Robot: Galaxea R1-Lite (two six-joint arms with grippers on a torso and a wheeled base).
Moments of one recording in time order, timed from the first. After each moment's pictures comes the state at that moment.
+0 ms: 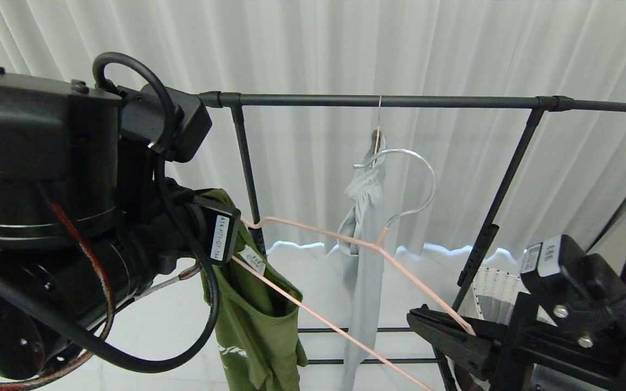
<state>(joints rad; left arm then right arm) -0.82 1.40 -0.99 -0.06 0.69 0.09 1.16 1.36 -0.52 -0.65 -0.19 0.11</state>
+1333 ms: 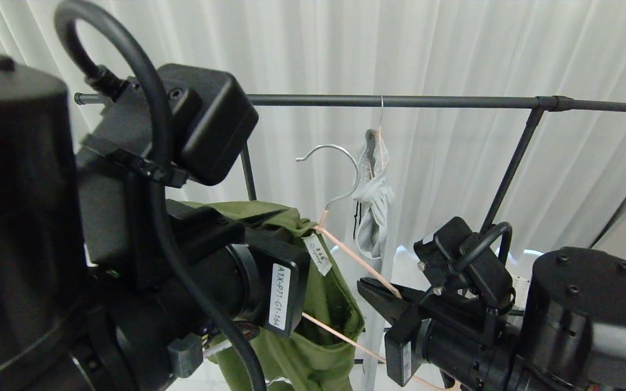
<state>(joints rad) -1.14 1.40 -1.02 -0.07 0.69 -0.07 1.14 1.62 -0.64 -0.83 -0.29 0.11</state>
